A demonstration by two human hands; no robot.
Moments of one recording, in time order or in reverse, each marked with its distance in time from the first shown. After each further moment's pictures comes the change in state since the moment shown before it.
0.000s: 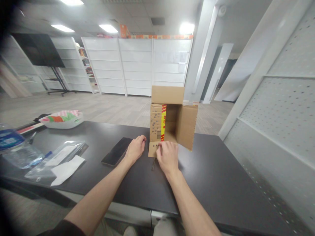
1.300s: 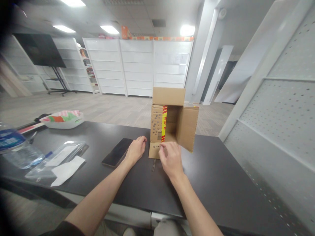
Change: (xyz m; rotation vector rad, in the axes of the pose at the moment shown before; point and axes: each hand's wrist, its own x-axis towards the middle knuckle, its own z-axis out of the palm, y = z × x) left_hand 0.000 0.001 -0.002 -0.025 -0.009 0.006; right_hand 0.007 -0.008 -0.029 0.223 0.126 -0.024
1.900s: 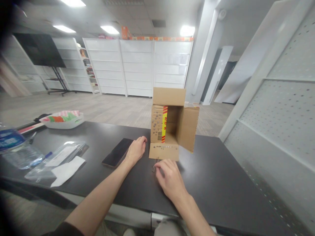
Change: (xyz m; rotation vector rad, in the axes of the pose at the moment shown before) left_hand -0.001 0.001 -0.001 0.026 -0.007 -0.009; right_hand -0.047 -0.018 -0.022 0.060 -0.350 -0.034
